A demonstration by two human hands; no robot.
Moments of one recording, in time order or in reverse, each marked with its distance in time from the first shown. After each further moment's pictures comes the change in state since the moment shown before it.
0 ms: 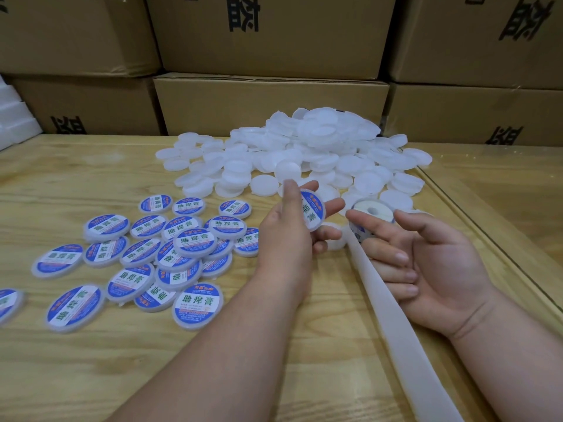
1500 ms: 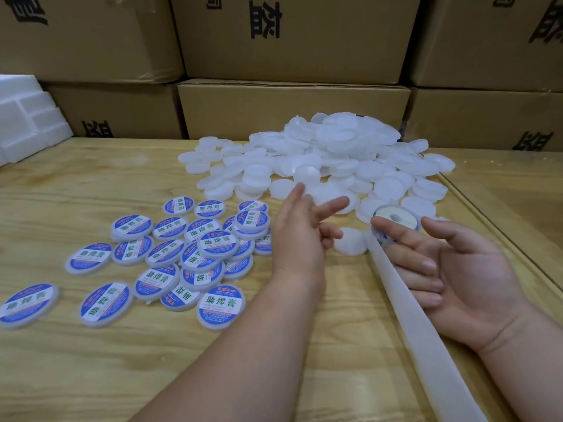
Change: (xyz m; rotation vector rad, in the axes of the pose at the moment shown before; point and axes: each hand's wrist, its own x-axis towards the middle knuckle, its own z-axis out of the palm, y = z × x) left_hand 0.004 0.004 -0.004 -0.152 0.141 0.035; right_hand 0.001 0.001 0.001 0.004 -0.002 -0.017
